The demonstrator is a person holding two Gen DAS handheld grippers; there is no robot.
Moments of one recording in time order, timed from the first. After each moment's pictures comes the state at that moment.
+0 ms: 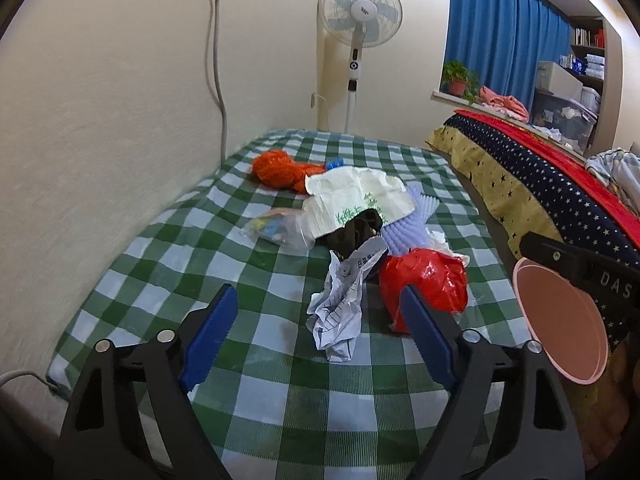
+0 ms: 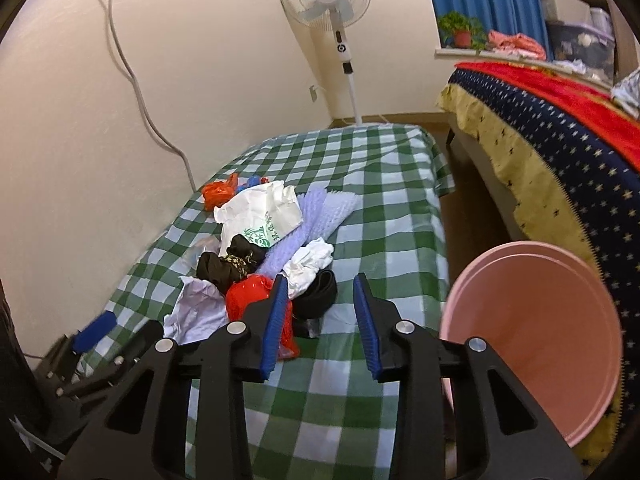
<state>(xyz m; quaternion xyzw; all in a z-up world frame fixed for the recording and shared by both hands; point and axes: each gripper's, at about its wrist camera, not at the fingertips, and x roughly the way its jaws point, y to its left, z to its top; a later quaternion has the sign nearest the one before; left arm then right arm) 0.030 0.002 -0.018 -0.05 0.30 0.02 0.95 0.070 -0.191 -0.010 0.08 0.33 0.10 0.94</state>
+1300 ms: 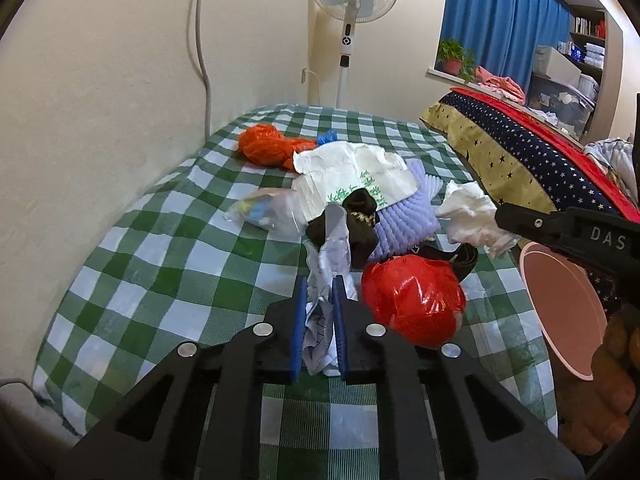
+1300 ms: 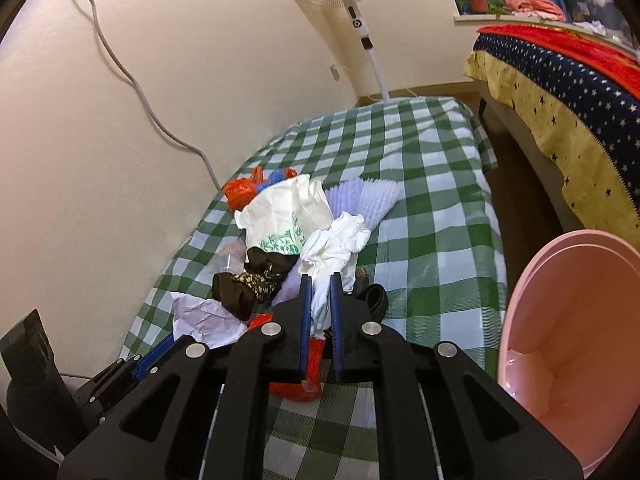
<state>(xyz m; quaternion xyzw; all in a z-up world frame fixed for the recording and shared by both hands) 0.054 0.003 -0.030 -0.05 0.34 0.00 0.94 0.107 -0.183 -0.017 0.13 0.36 0.16 0.91</state>
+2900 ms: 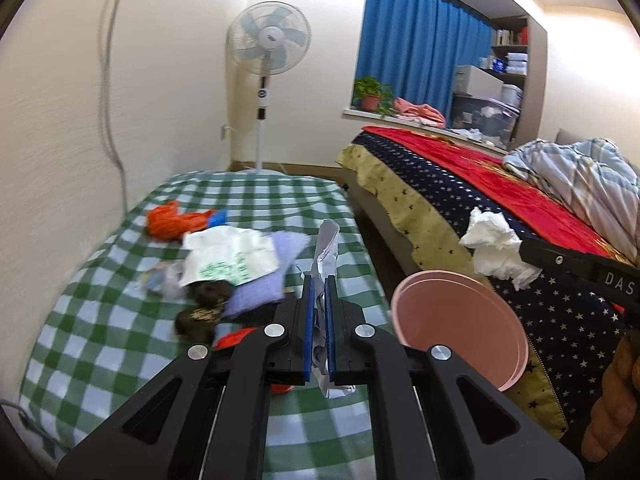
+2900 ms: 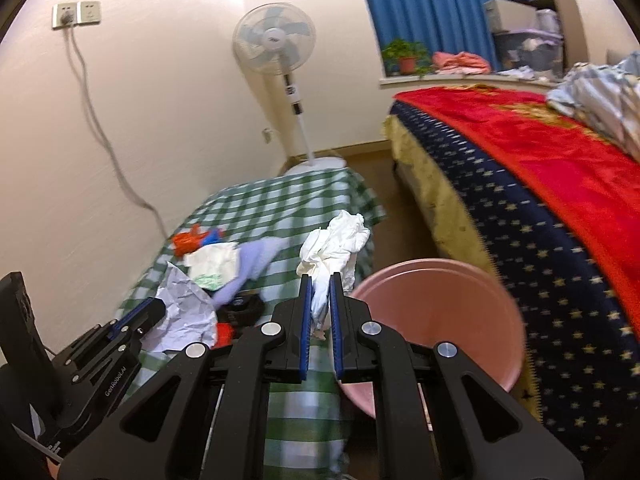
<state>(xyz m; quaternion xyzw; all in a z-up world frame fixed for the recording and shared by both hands) 0.013 -0.090 0.031 -0.03 0.25 -0.13 0.96 -0.012 -0.290 0.056 0.10 0.27 0.01 0.96</state>
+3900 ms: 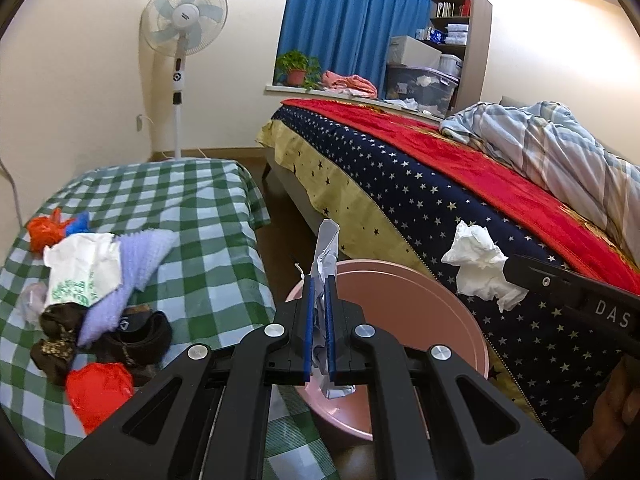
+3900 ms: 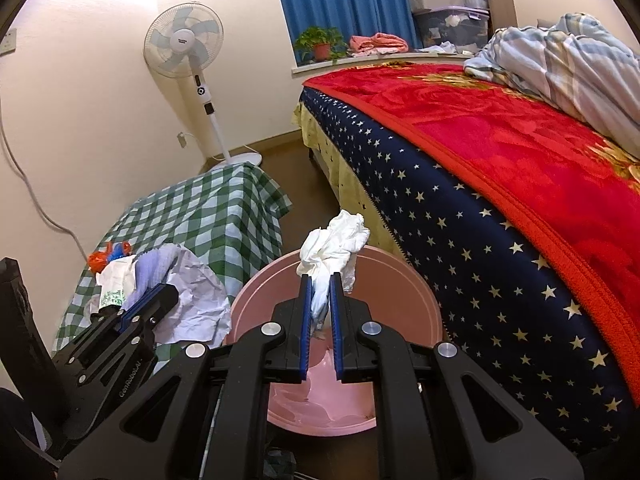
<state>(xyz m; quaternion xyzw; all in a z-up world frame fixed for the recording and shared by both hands) 0.063 -0.199 -0.001 -0.01 0.27 -0.25 0.93 -0.002 -0.365 0.022 0.13 0.30 -0.11 0.94</state>
